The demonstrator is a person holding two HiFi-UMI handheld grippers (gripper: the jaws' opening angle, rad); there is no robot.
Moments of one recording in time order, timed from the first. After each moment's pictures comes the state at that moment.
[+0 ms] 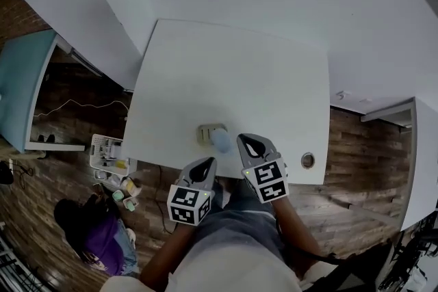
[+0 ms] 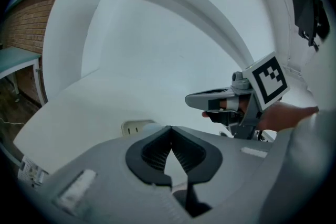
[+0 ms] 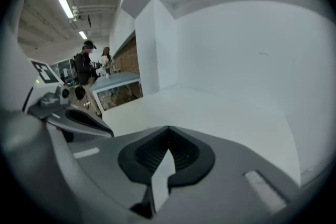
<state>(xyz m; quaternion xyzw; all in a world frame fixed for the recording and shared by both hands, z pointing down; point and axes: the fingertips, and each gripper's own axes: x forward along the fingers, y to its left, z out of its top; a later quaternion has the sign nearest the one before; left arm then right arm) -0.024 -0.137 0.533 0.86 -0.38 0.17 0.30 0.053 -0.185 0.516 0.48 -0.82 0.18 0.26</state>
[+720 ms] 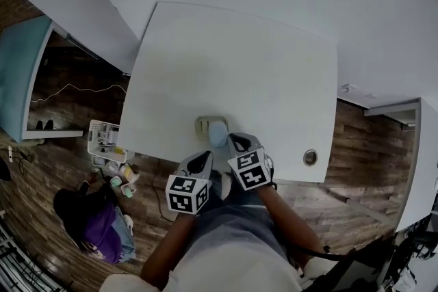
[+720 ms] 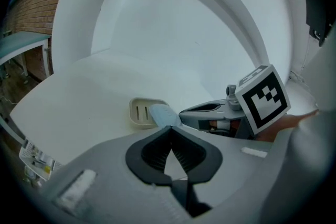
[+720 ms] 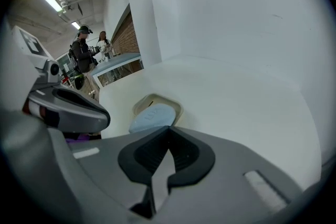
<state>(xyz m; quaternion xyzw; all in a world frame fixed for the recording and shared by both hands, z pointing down) -0.031 -0.138 0.589 0.82 -0.39 0.21 0.37 0.031 -0.173 0.623 0.43 -0.79 0.26 0.35</state>
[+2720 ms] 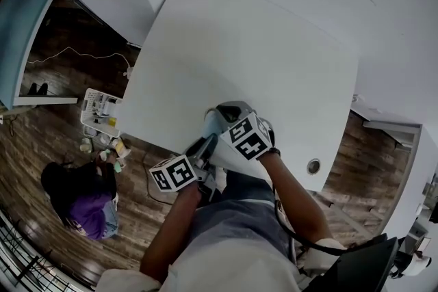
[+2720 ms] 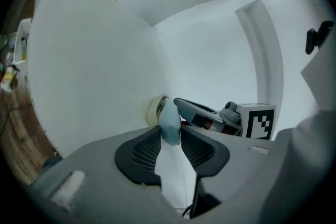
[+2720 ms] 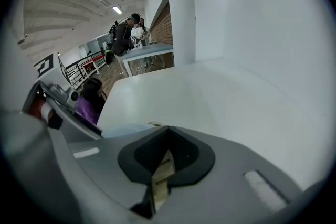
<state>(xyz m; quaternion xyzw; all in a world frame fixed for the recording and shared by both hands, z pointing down) -0.054 -0.172 0.624 0.66 -0.42 -0.08 0.62 -0.043 -0.244 0.625 0.24 -0.86 0.18 0.41</state>
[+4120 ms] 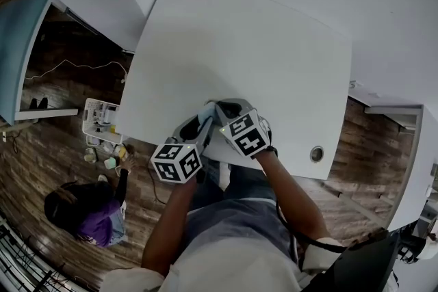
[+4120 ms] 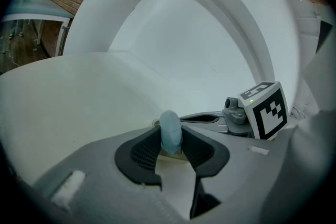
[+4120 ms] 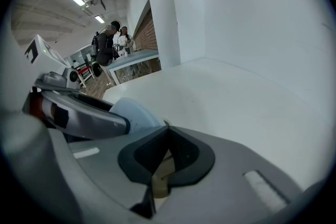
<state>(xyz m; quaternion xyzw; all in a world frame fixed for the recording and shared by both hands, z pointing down) -0.062 -0.216 0.599 0.79 -0.44 0.06 0.42 -0.031 -0.241 0.626 0.32 -0.85 0.22 0.37</state>
